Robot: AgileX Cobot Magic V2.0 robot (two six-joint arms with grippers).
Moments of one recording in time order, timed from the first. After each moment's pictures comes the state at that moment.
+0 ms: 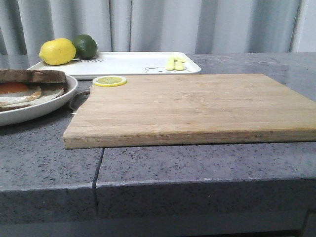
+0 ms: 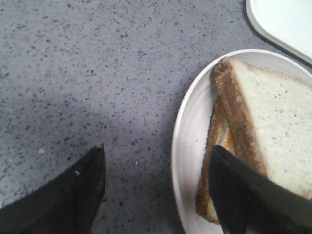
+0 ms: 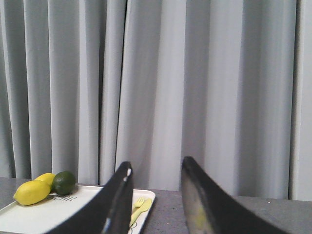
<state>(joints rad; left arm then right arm) 0.28 1.17 -0.74 -0.58 0.58 0.17 0.77 0.32 -0.38 1.22 -0.57 -1.29</state>
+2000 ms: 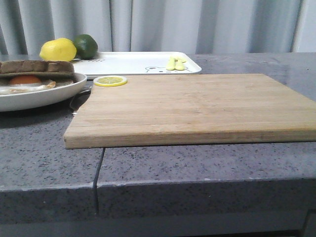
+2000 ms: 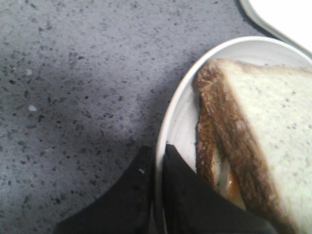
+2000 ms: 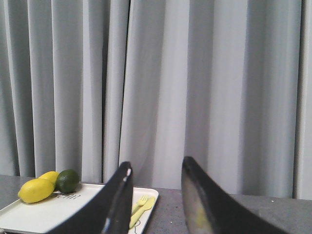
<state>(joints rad) 0.18 1.44 -0.87 -0.71 0.57 0.21 0.77 0.32 -0.38 1.23 -0.56 -1.29</state>
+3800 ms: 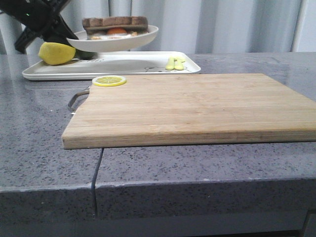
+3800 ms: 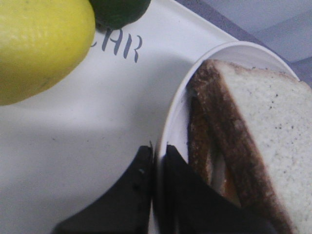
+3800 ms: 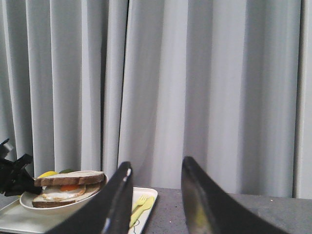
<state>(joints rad) -0.02 2.12 -1.84 -0.91 0.71 0.20 0.77 0.32 -0.38 1.23 -0.56 -1.29</state>
